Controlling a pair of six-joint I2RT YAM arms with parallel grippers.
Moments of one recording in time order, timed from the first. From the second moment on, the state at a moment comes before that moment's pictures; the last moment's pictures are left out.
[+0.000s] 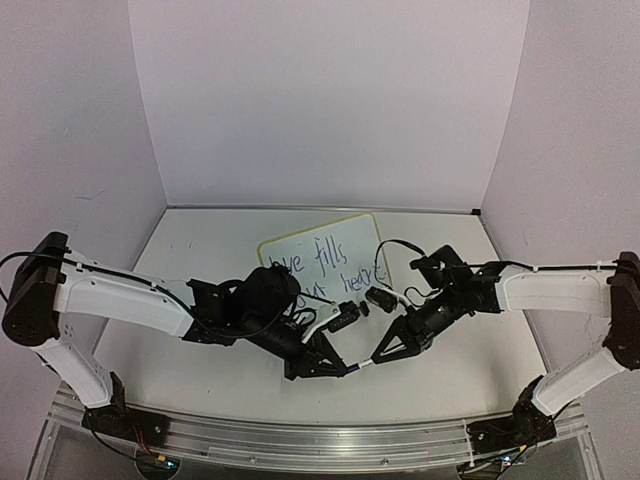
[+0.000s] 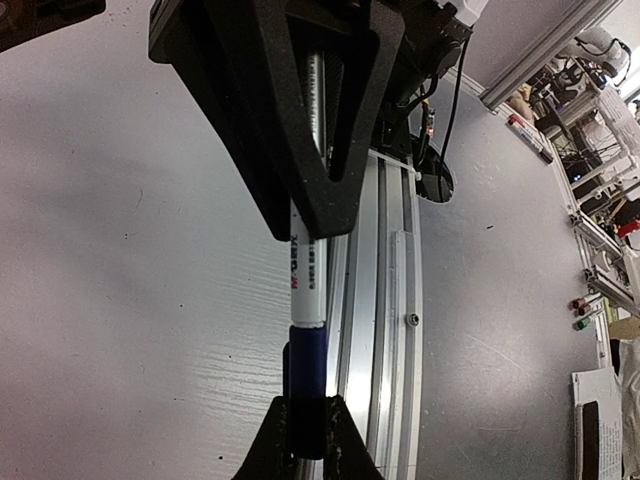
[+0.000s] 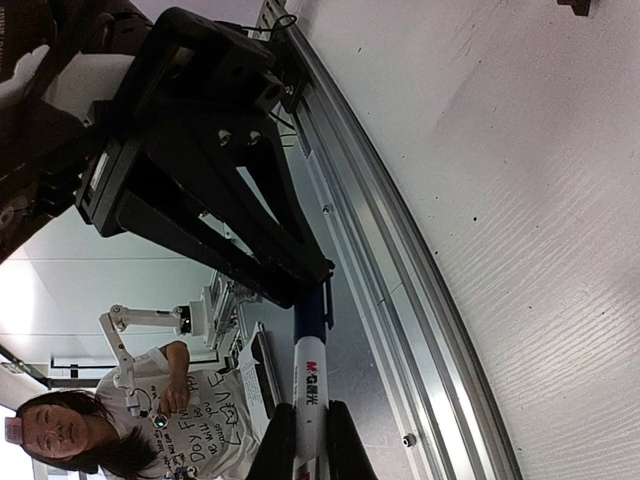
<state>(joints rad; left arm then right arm) -1.20 1.60 0.96 0.02 0.50 -0.15 0.71 1.43 0.80 -0.40 -1.12 0.35</state>
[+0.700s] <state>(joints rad) -1.20 1.65 0.98 0.02 0.51 -0.15 0.72 1.45 0.81 -0.43 -1.08 0.35</state>
